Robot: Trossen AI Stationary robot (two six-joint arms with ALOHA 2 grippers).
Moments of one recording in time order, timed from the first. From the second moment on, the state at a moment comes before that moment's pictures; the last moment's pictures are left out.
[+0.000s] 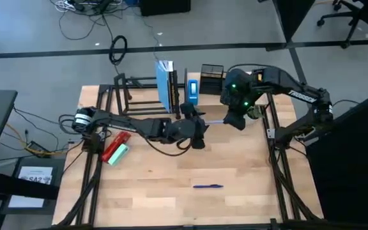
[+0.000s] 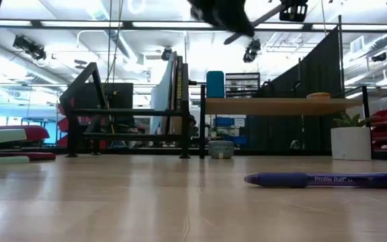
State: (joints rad) left arm -0.11 1.81 1.53 -0.16 -0.66 0.25; right arm -0.24 1.42 1.71 -1.38 -0.38 0.17
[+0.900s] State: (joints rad) left arm -0.11 1.82 1.53 -0.24 -0.64 -0.08; right arm -0.25 1.38 1.72 -1.30 -0.33 -0.04
